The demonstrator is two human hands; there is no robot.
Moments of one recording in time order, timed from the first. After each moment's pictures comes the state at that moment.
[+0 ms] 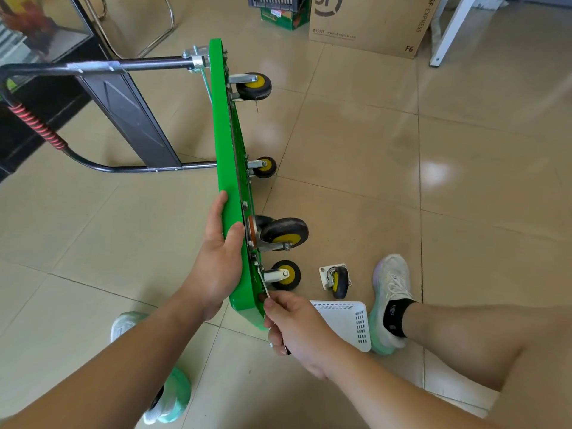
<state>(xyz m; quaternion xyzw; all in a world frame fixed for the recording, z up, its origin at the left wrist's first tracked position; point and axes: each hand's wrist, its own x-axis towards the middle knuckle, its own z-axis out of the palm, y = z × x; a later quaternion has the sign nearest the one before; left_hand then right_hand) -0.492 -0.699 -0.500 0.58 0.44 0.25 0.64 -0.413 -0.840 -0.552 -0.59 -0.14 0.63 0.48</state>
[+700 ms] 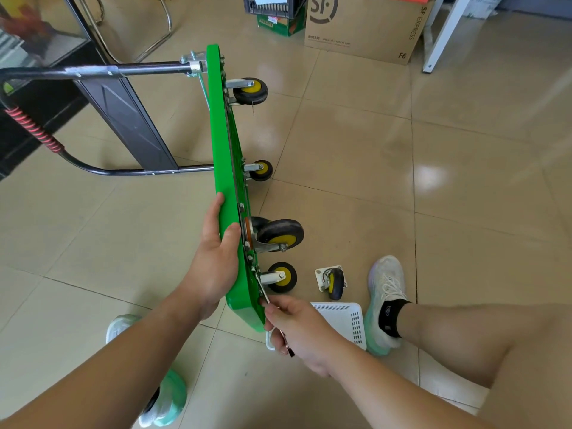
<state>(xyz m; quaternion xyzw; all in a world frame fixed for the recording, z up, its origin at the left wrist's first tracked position) -0.493 -0.700 -0.496 0.58 0.45 0.25 0.64 -0.407 -0.849 -0.553 -0.61 -0.18 0.62 0.45</state>
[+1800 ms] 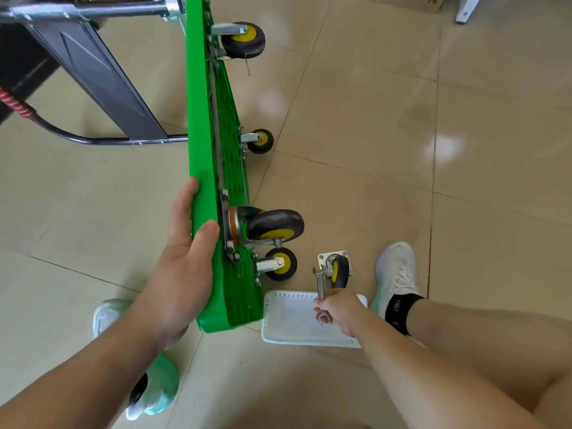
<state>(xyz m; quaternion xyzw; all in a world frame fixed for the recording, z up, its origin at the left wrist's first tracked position) -0.490 -0.698 -0.502 0.57 0.45 0.25 0.64 -0.294 -0.848 -0.735 -0.76 0.06 0.58 0.28</state>
